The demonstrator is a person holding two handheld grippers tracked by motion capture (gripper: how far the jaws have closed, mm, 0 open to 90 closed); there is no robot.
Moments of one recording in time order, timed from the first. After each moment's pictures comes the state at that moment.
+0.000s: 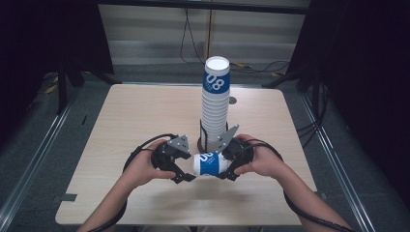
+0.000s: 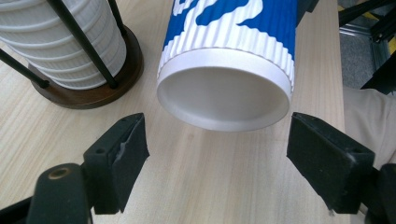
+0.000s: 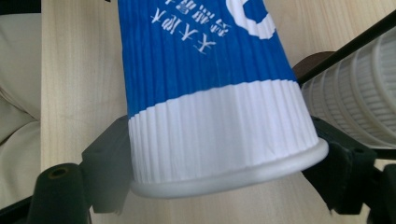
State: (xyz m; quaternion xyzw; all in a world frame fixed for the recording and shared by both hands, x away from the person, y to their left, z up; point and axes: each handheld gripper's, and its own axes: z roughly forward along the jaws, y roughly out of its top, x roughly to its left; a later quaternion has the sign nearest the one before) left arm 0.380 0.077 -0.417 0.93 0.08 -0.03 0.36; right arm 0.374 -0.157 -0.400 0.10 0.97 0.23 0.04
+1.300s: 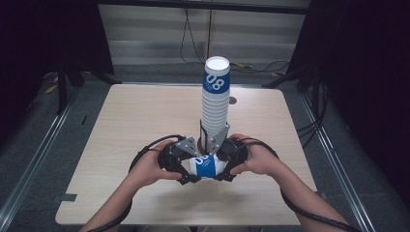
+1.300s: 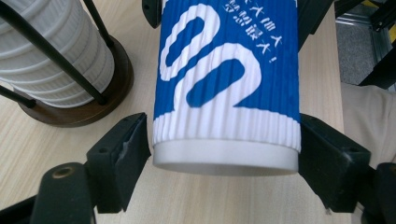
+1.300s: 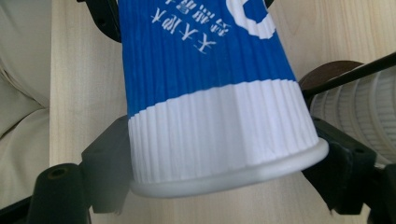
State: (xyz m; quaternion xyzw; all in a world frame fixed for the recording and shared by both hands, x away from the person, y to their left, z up) left arm 0.376 0.059 -0.416 0.93 0.05 -0.02 0.35; right arm 0.373 -0.140 -0.395 0.07 0.98 0.20 0.03
